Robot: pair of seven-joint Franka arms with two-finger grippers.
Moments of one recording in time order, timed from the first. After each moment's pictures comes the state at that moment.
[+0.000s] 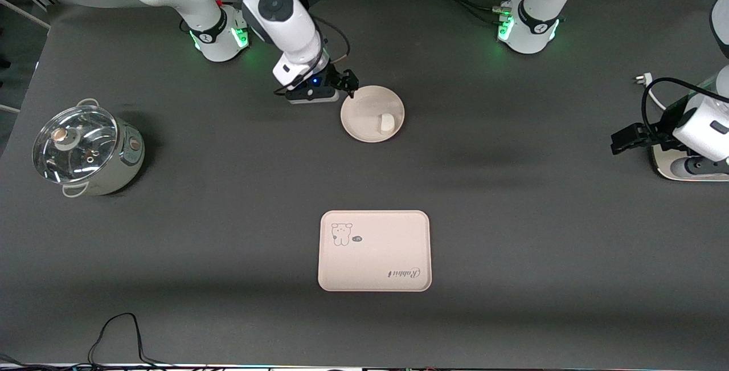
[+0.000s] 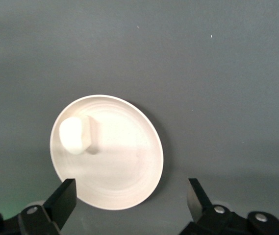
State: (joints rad) left arm 0.06 0.07 -0.08 -1.66 0.02 1.68 -0.08; right arm 1.05 0.05 -0.18 -2.38 0.30 2.56 0.73
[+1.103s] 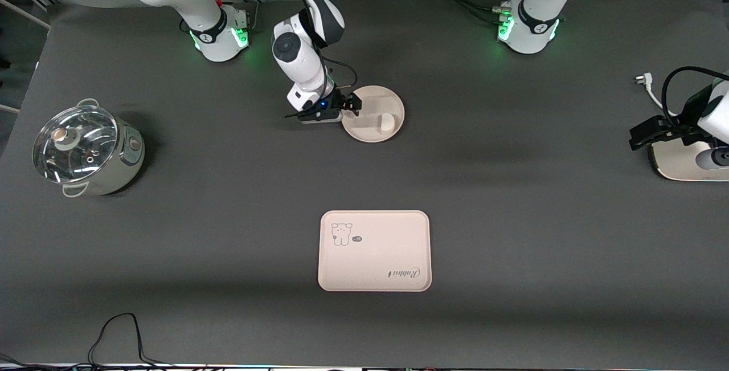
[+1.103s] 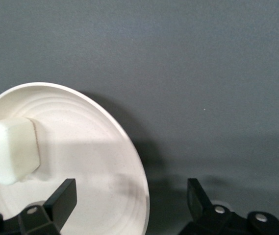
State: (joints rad) left arm 0.09 0.05 -0.09 -1.63 0.04 1.66 -0.07; right arm 1.11 0.35 -0.13 -2.40 0.77 2.89 0.37
